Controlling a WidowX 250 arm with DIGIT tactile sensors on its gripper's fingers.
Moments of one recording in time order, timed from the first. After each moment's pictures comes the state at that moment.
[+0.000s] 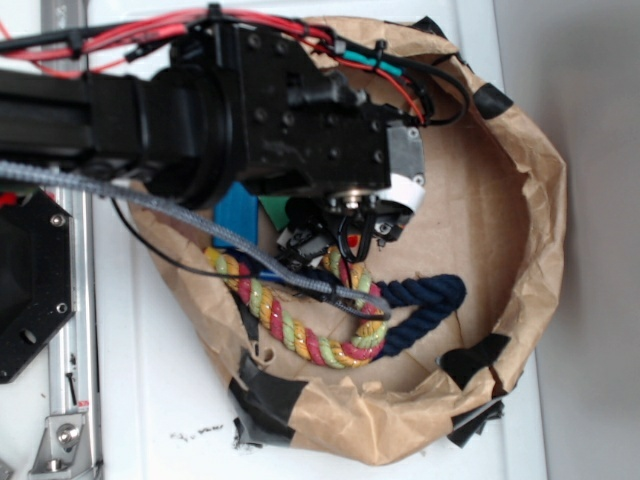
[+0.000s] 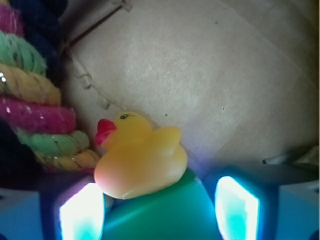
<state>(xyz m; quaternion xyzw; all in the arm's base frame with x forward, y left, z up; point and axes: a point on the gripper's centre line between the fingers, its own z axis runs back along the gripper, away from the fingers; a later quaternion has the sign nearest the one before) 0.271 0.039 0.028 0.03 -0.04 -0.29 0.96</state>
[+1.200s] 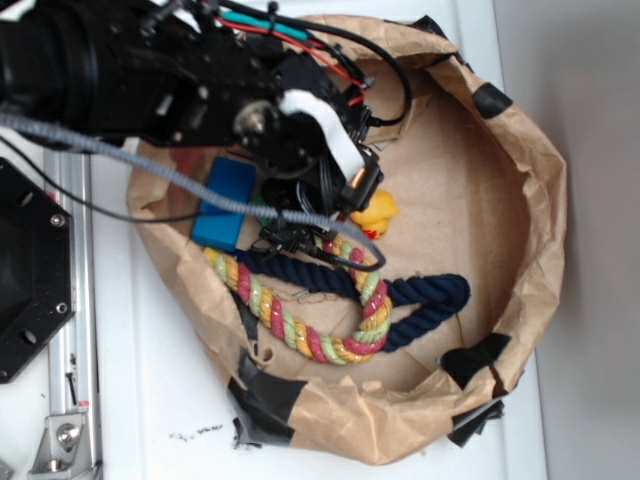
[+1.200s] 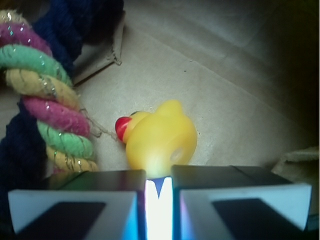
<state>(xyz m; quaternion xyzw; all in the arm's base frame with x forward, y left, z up) 0.265 0.054 0.036 0.01 -0.19 -0.25 0.95</state>
